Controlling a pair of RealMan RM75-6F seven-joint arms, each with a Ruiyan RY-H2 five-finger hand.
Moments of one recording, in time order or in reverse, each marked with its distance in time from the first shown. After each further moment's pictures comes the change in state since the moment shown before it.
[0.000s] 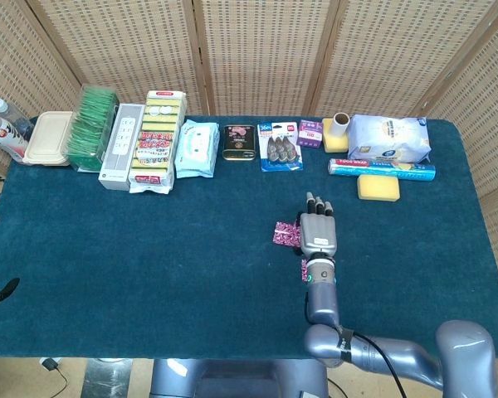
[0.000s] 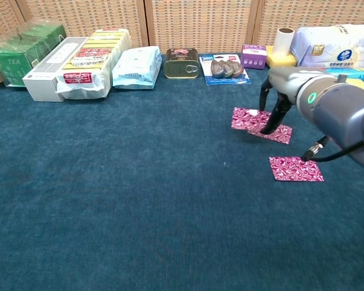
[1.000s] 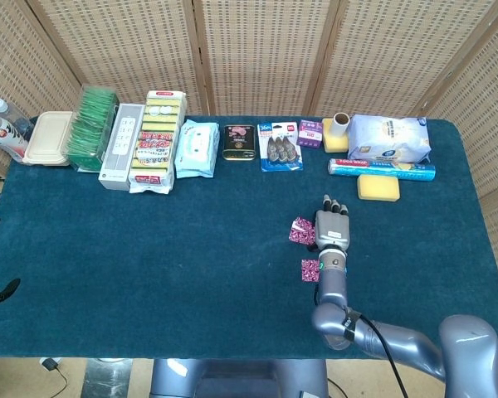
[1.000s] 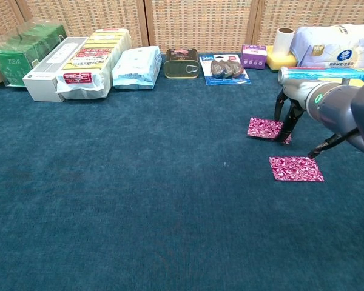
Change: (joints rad) left arm -0.002 -0.003 0.002 -0.004 -0.007 -0.006 0.017; right arm 0.041 0.019 0.011 0.142 0.180 -0.119 0.014
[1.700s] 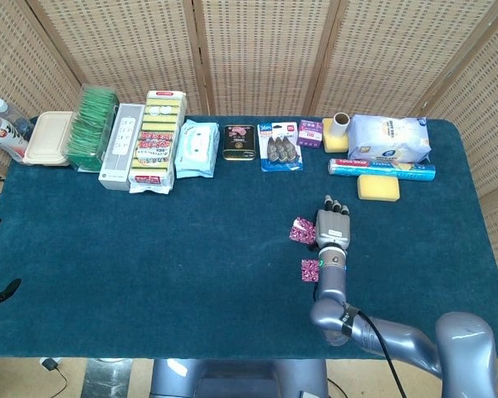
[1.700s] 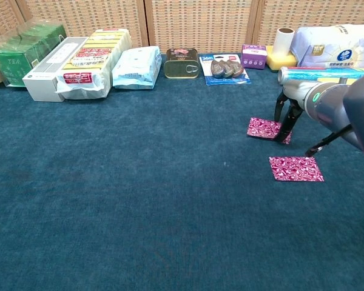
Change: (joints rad) left arm -0.003 -0.001 0.000 0.000 -0.004 -0.007 0.001; right arm 0.022 -0.006 0.006 0.030 0.045 -0.012 0.018
